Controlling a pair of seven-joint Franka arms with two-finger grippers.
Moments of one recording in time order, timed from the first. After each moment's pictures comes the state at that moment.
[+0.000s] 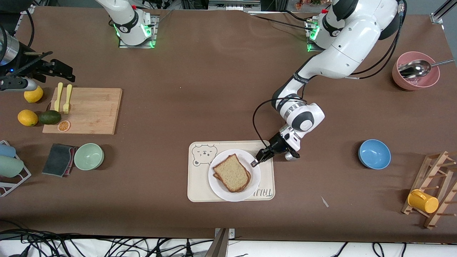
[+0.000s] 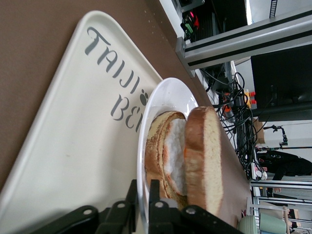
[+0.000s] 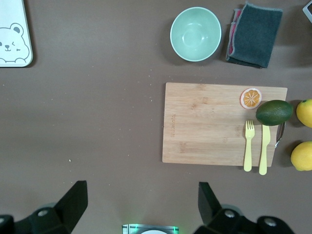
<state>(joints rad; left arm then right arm) -0.18 0.91 -0.33 -1.55 -2.25 2.75 1.38 0.03 -0.06 -0.03 -1.75 0.01 1.58 -0.02</state>
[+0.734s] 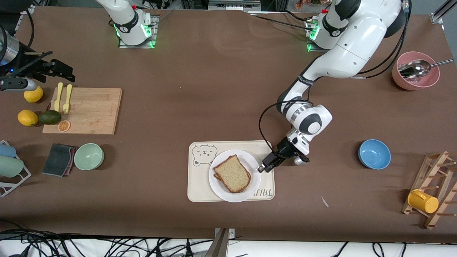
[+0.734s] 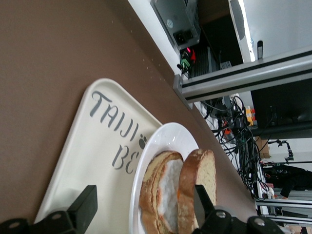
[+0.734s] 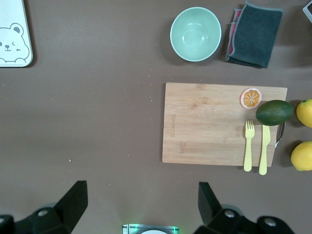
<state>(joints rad) -0.16 0.89 -0.31 -1.52 -2.25 2.80 1.38 0.03 -0.06 -0.03 -1.75 0.01 1.58 -0.02</state>
